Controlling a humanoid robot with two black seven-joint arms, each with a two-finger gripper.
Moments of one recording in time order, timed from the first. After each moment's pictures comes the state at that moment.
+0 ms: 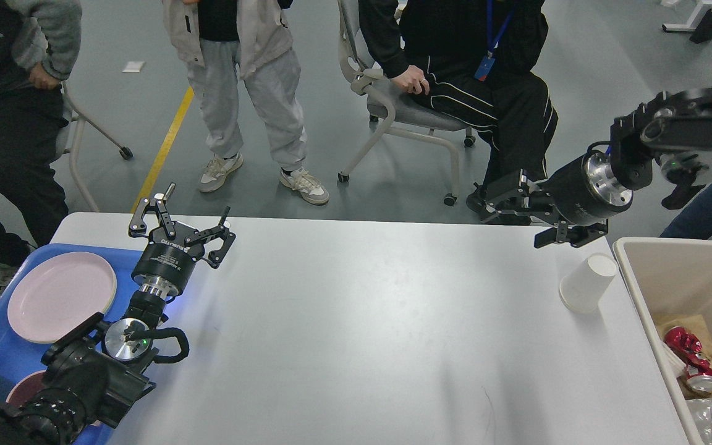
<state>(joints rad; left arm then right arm) -0.63 0.08 -1.01 -0.31 -0.19 -0.79 -0.18 1.84 -0.49 -0.97 1.19 -0.07 0.57 -0.03</state>
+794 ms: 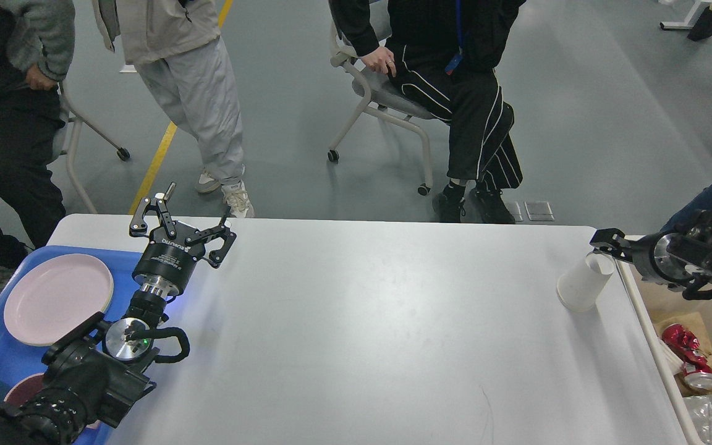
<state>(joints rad) -0.63 0.07 -1.01 -0.31 -0.19 -0.79 -0.18 1.17 -0.45 -0.94 0.54 -0.08 0.27 -0.02</state>
